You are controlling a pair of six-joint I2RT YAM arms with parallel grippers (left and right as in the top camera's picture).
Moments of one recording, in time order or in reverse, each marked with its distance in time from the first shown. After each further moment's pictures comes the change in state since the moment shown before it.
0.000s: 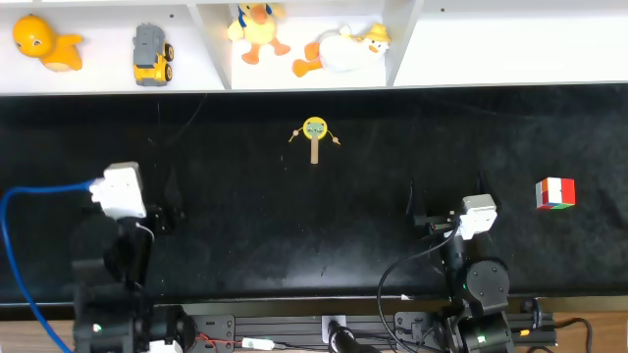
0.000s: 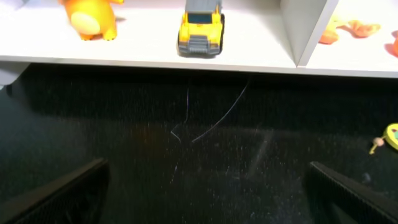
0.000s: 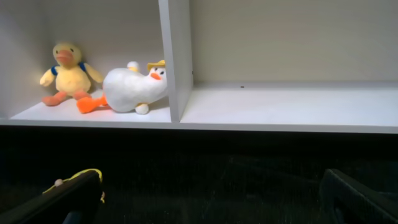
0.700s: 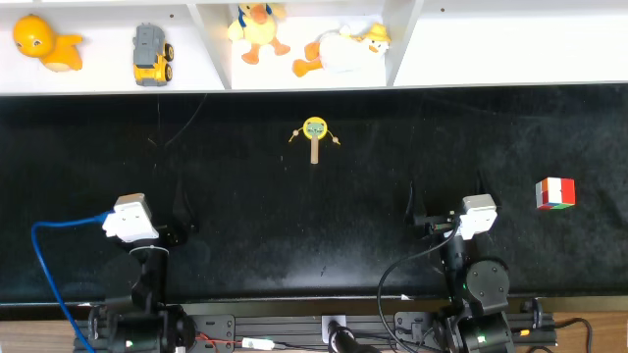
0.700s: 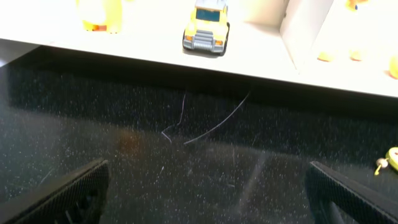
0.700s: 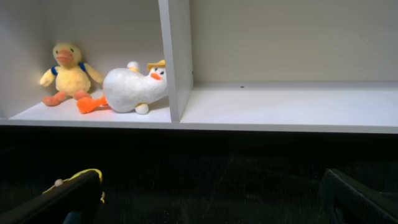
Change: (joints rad) left arm 0.006 -0.370 -0.362 0.197 0.001 -0.119; right arm 0.000 0.000 0.000 0.000 0.000 0.000
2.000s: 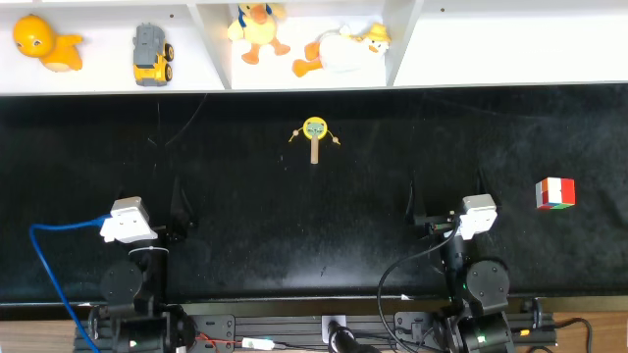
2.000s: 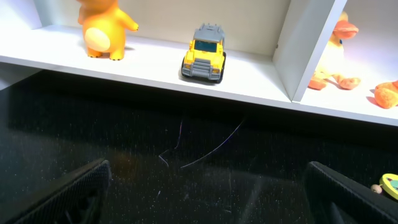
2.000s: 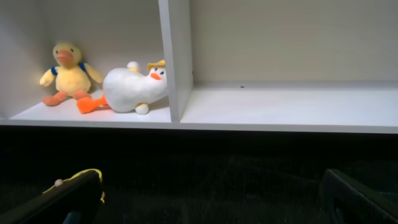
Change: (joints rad) left arm 0.000 -0.051 -0.051 0.105 0.000 -0.010; right arm 0.000 0.000 0.000 0.000 0.000 0.000
